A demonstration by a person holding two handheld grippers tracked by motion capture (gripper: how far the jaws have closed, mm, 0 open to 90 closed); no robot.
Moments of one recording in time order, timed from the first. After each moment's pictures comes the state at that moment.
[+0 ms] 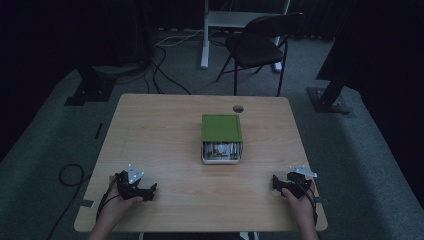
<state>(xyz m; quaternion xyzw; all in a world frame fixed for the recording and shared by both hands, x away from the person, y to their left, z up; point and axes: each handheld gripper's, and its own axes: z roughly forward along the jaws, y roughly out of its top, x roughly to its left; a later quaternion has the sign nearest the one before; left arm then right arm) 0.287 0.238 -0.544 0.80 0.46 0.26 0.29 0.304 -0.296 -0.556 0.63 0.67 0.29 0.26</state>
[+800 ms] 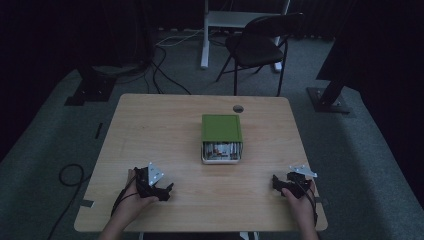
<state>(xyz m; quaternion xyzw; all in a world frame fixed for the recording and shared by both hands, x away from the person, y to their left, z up) 0.291 0.187 -0.534 0.83 0.37 0.27 0.31 0.304 -0.296 -0.556 0.63 0.67 0.29 0.26</state>
